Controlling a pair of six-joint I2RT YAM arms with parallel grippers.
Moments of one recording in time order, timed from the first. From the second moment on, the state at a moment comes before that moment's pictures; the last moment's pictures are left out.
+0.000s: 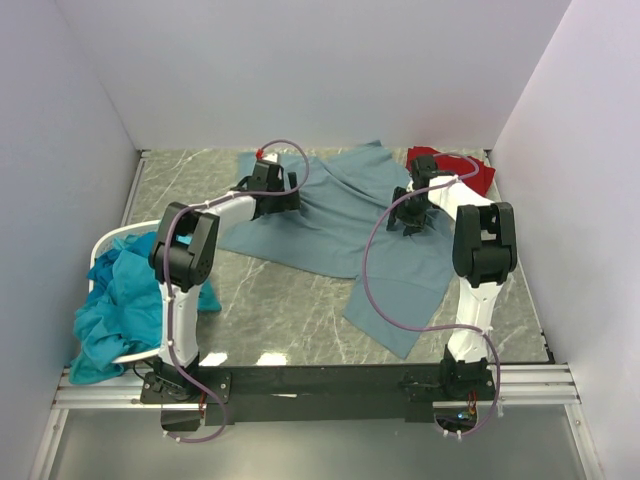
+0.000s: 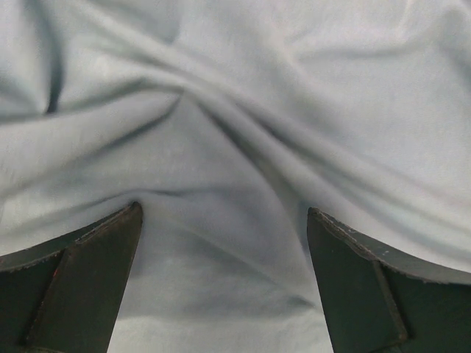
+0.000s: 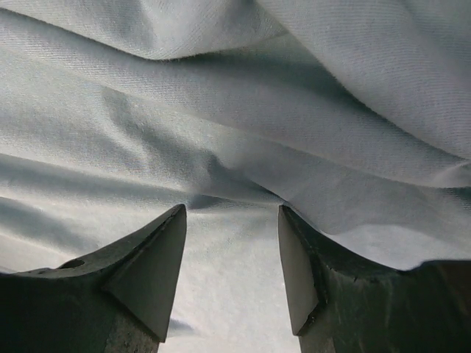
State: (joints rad) left arm -0.38 2.13 1.47 -0.08 -0.07 -0.44; right arm 0.09 2.08 1.53 -0.69 -0.15 0.36
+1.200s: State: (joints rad) left arm -0.22 1.59 0.82 -0.07 -0.43 -0.63; right arm 0.09 1.73 1.33 -0.48 -0.22 0.35
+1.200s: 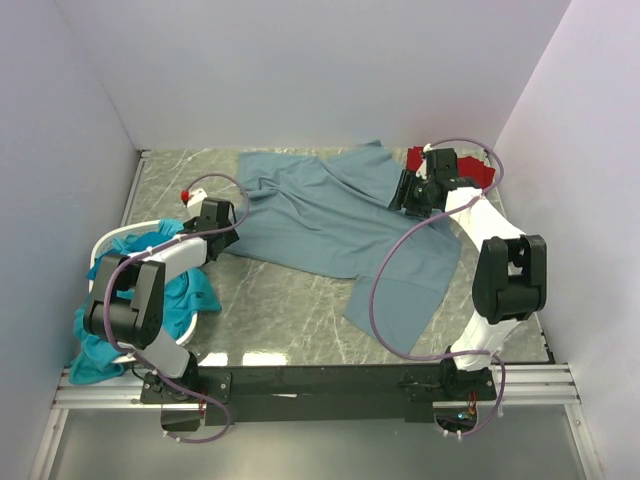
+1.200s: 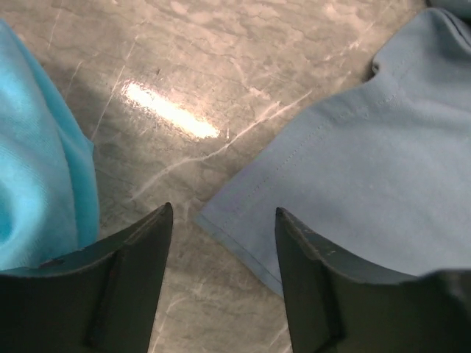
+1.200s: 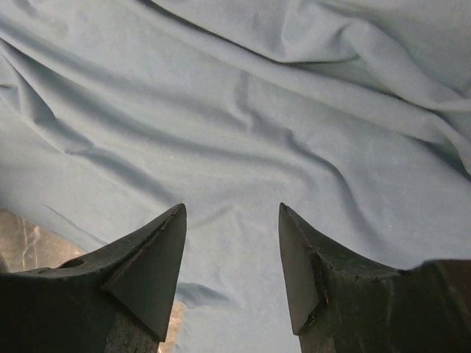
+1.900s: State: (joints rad) left arm -0.19 1.64 0.81 -0.06 -0.38 -0.68; right arm 0.09 1.73 1.32 -0.48 -0.22 0.35
